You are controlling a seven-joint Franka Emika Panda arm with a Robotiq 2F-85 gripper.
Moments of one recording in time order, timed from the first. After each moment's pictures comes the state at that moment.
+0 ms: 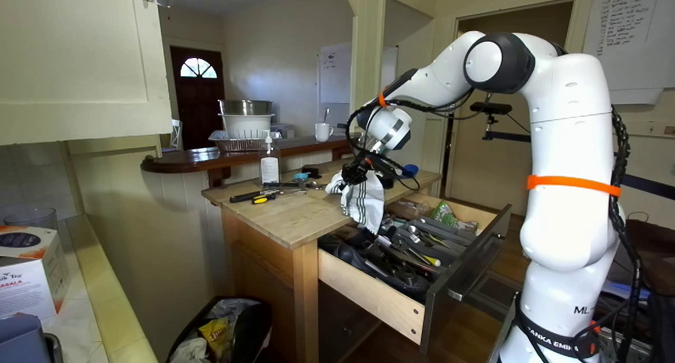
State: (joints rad) arm -0.21 0.23 -0.09 -2.02 0.91 2.40 -0.75
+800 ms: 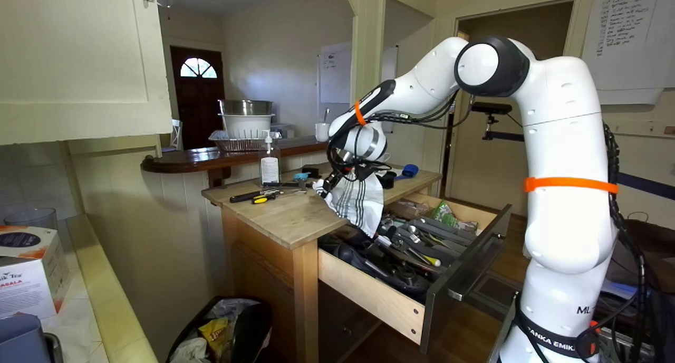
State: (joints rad) arm -0.13 0.29 0.02 -2.01 0.57 2.68 -0.95
